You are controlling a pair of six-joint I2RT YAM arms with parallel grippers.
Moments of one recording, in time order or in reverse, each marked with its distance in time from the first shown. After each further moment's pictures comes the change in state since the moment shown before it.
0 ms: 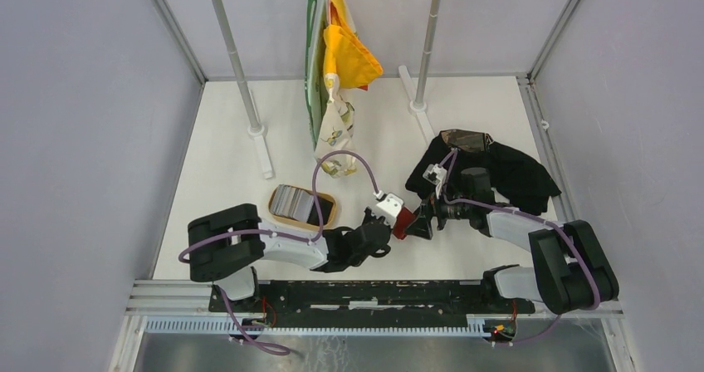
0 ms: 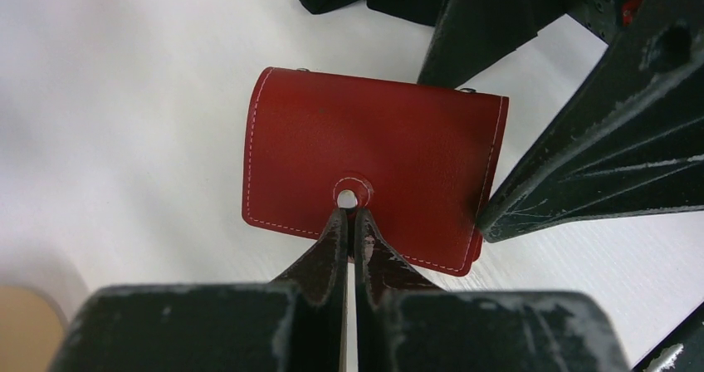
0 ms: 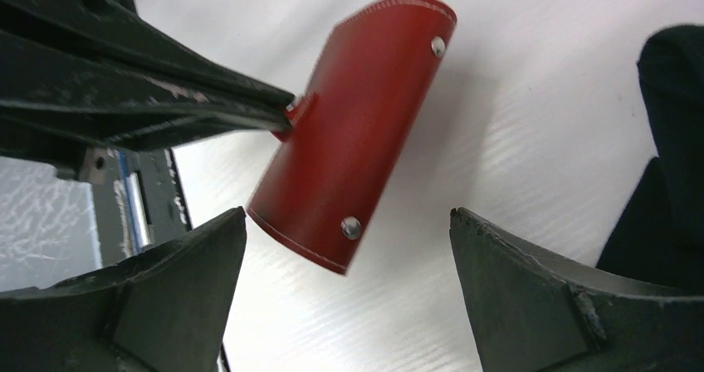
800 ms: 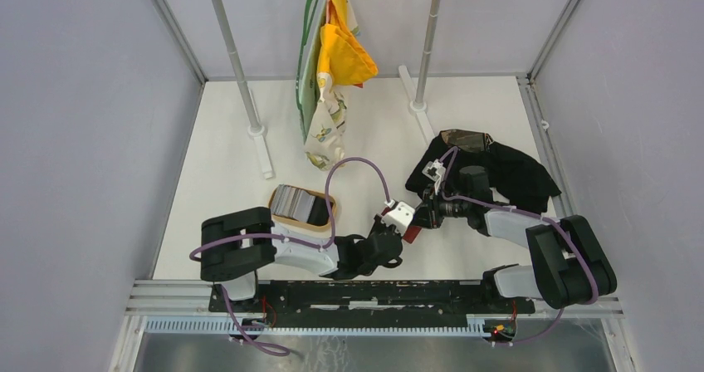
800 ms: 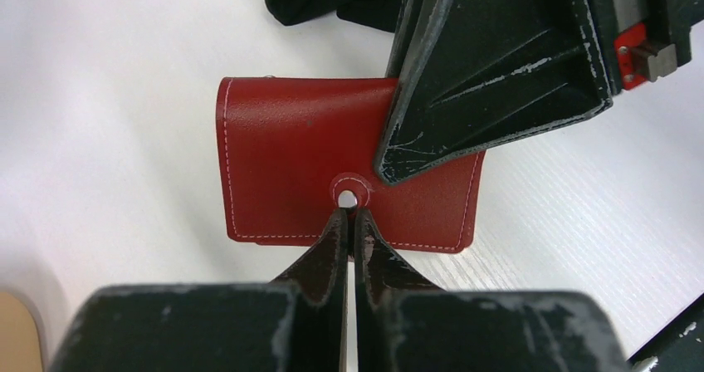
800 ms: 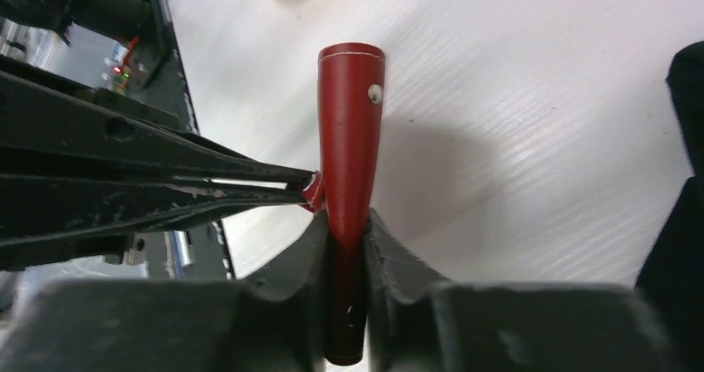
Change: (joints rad) left arm -0.085 0.075 0.072 -0.010 -0.108 0.003; right arm 0.011 0.031 0.000 0.105 -0.043 0.169
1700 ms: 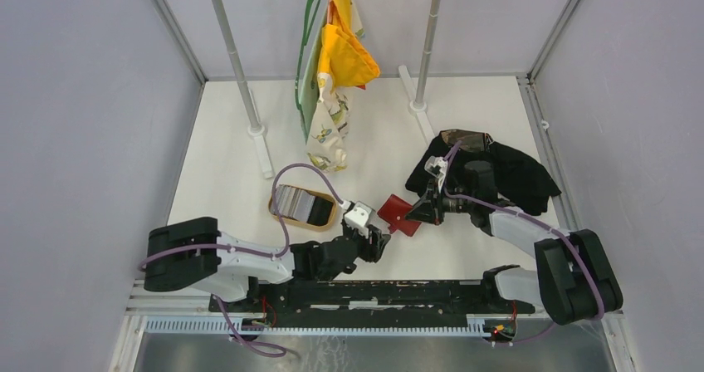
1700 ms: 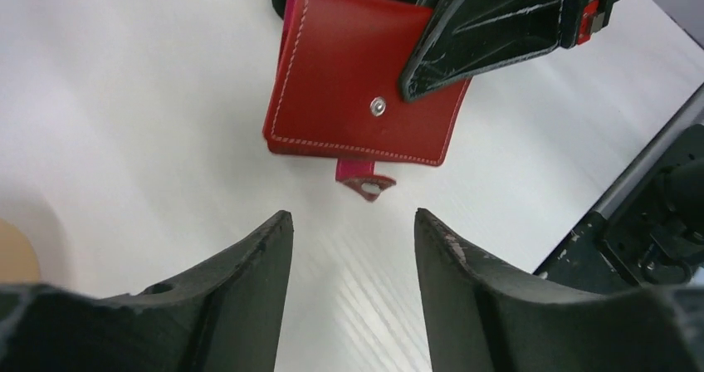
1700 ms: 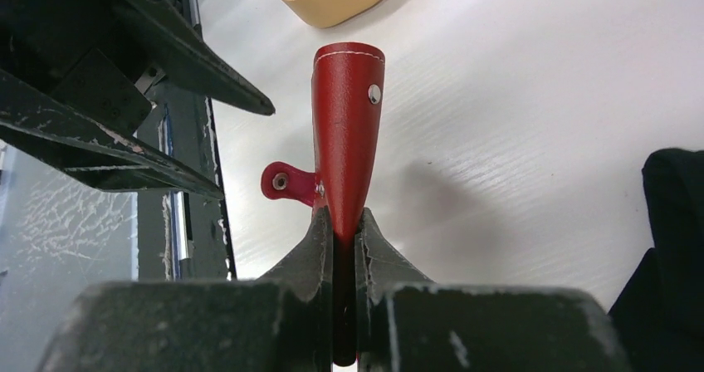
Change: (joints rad) left arm -0.001 -0.311 -0.304 0.197 0.078 -0.123; right arm -0.011 -0.084 0.026 -0.012 -0.079 -0.070
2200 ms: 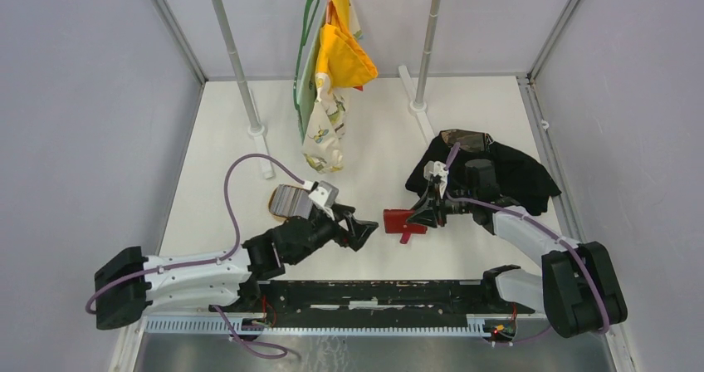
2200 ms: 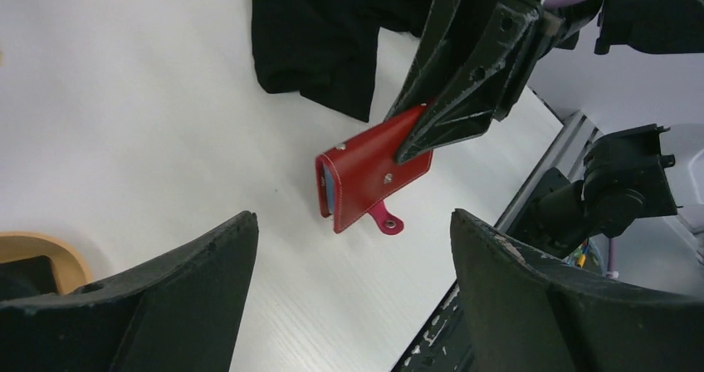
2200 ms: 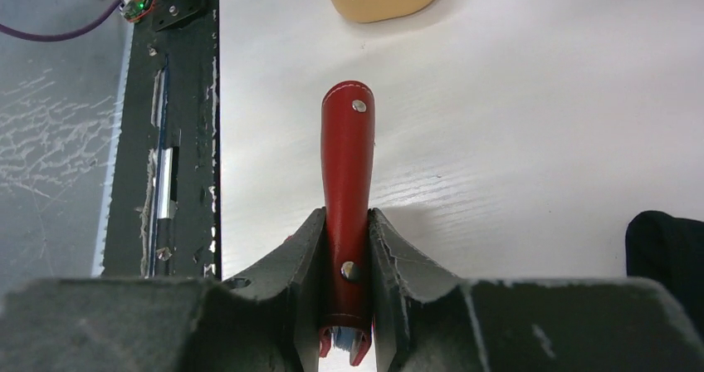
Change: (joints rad) left arm 0.169 -0.460 -0.108 -0.152 0.260 -0.032; right arm -0.001 -0.069 0.053 -0.205 -0.081 -0.304
